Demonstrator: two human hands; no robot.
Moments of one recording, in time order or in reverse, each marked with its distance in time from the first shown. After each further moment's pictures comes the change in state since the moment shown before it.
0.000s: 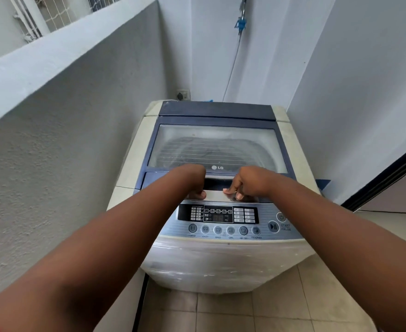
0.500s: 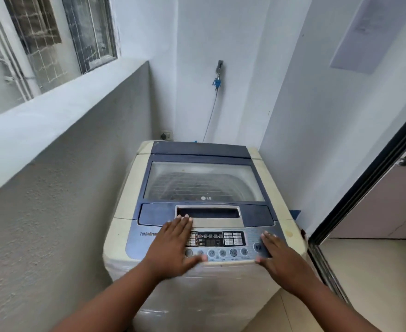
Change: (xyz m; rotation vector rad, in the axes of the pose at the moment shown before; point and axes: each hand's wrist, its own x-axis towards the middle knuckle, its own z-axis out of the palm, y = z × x) left_hand -0.083 -0.022 0.106 -0.144 0.528 0.252; right_hand -0.127 0.051 0.111 -0.035 0.426 0.255
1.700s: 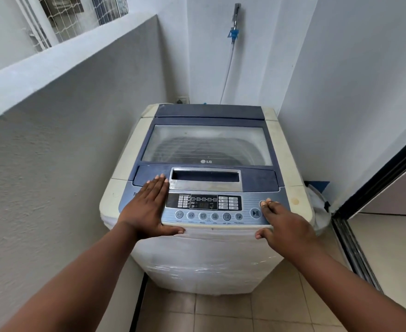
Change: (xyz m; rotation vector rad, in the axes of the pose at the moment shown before) left_hand -0.011 -0.027 0.013 0.187 0.012 -0.106; right_hand 0.005 0.016 -0.002 -0.105 0.071 -0.098
